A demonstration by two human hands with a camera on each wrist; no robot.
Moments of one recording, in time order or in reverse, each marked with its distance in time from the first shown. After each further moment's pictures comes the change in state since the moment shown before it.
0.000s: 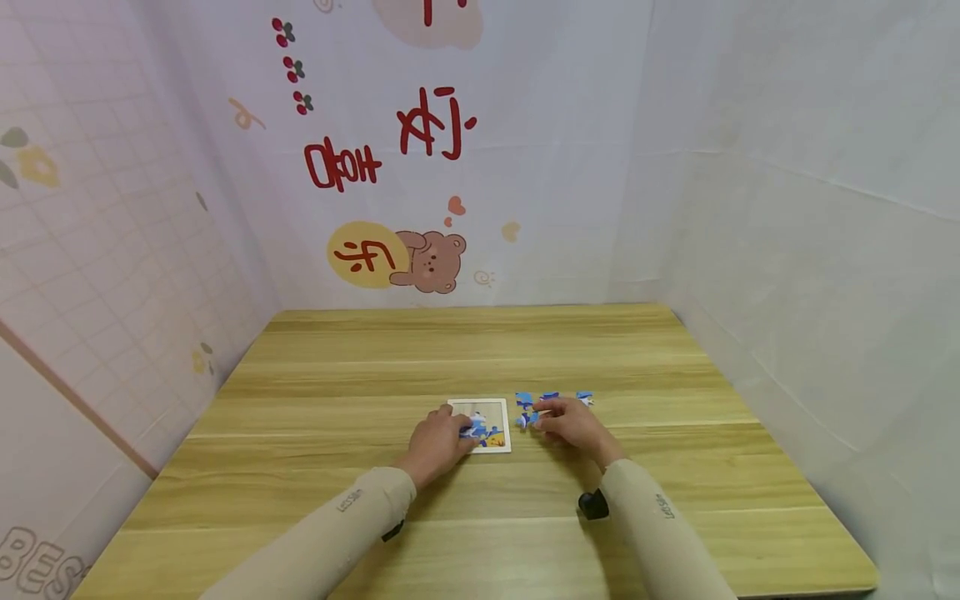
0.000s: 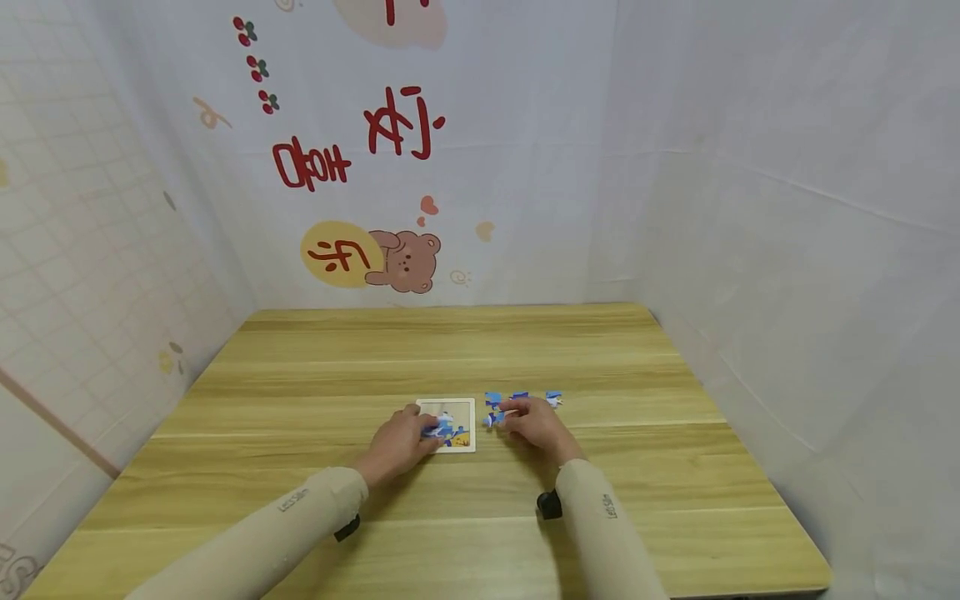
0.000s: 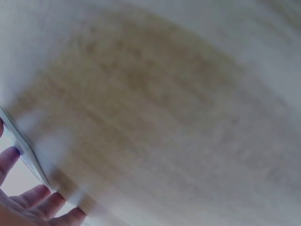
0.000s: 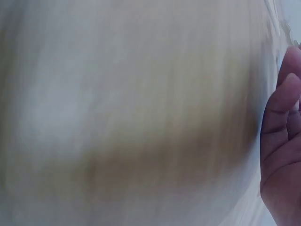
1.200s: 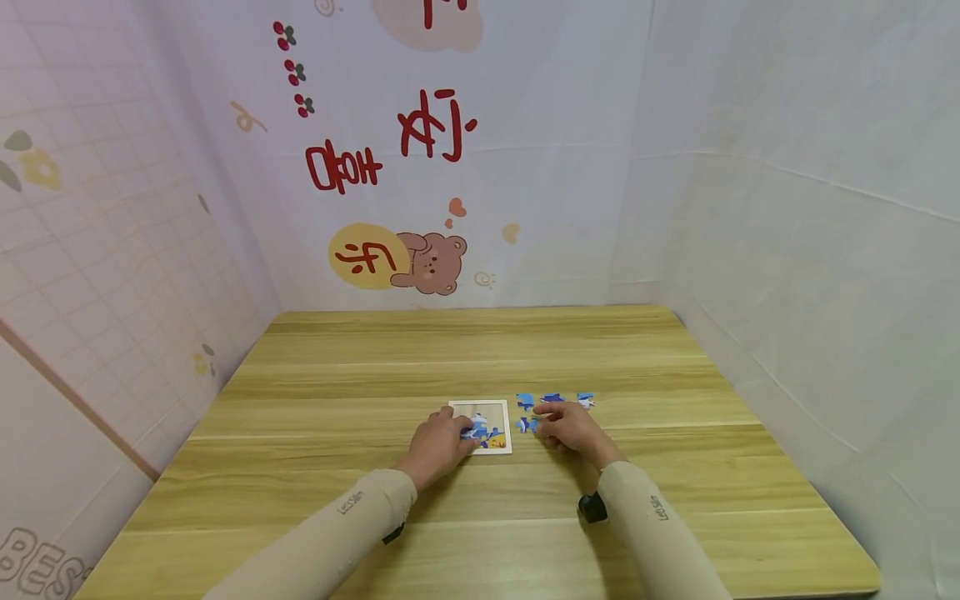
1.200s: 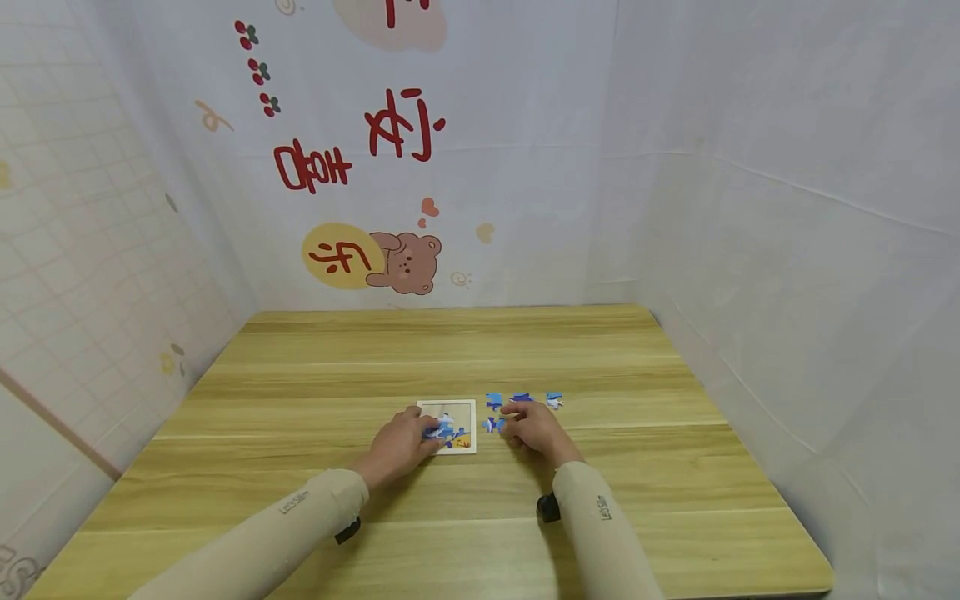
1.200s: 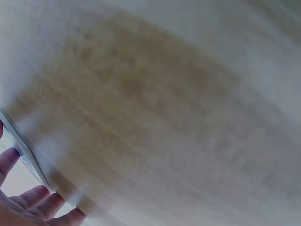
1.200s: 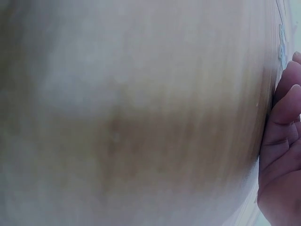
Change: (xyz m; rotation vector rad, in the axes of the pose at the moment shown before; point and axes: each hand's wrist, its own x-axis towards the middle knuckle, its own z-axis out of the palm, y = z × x) left_hand -0.002 0.001 -0.002 0.001 -0.007 0.014; right_hand 0.000 0.000 0.006 -0.017 0.030 0.069
